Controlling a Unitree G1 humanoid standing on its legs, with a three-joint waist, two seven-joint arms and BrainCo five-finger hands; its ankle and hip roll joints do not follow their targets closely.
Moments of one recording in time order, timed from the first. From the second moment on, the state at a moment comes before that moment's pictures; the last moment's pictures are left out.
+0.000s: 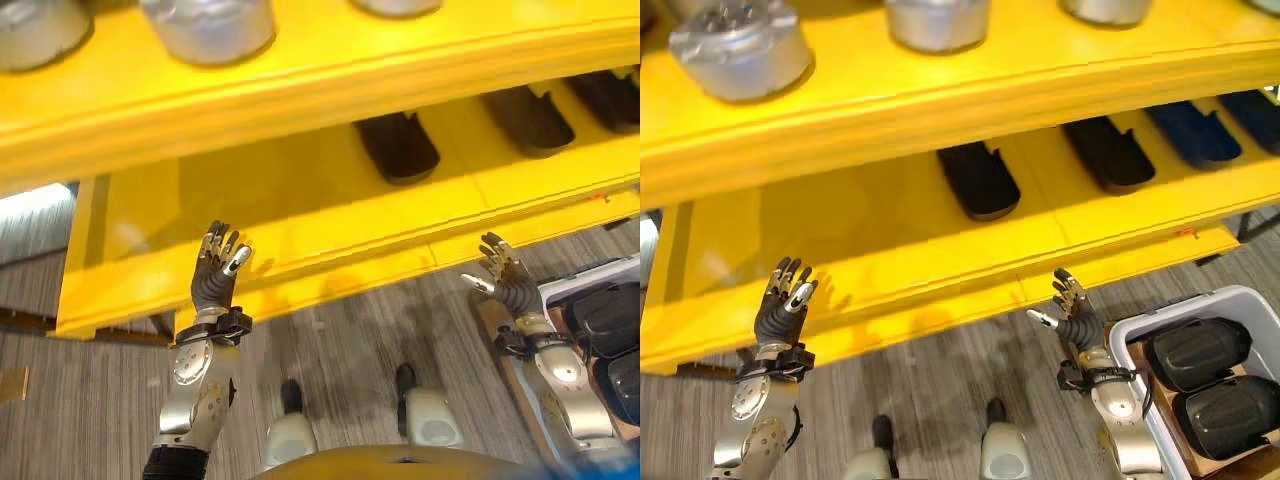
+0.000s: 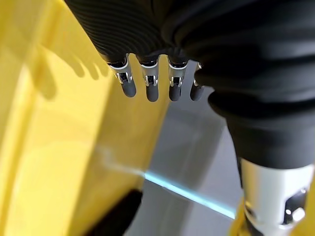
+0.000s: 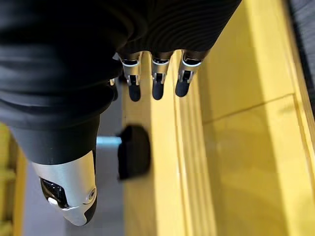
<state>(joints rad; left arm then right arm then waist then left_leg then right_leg) 0.16 0.26 -0.03 -0.10 -0.68 -0.18 0.15 0.19 -0.38 0.01 -0.04 0.39 -0.11 -0.01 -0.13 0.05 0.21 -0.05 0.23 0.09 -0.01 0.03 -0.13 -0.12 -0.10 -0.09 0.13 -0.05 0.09</state>
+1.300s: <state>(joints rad) 0.21 0.30 -0.03 0.02 -0.63 -0.15 0.12 0.22 -0.27 0.04 -0.03 0.37 -0.10 -0.04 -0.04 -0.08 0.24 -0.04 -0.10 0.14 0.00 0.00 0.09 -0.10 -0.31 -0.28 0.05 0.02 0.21</state>
